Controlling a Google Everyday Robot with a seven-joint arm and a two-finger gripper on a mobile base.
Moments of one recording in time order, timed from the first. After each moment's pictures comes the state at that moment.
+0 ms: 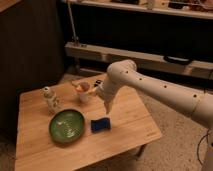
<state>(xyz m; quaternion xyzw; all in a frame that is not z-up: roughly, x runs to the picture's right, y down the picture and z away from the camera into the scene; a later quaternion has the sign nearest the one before) -0.042 0.068 0.743 -0.17 -0.34 -0.38 0.84</state>
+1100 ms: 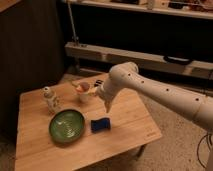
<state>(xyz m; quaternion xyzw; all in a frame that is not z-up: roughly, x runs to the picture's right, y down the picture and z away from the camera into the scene) -0.048 0.062 0.750 -0.07 -0.38 -0.46 0.80</state>
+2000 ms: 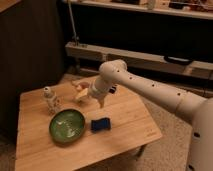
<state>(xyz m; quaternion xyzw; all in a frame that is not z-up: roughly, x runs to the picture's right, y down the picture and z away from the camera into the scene) -0.094 0.080 0.772 -0.06 -0.42 -0.59 0.69</state>
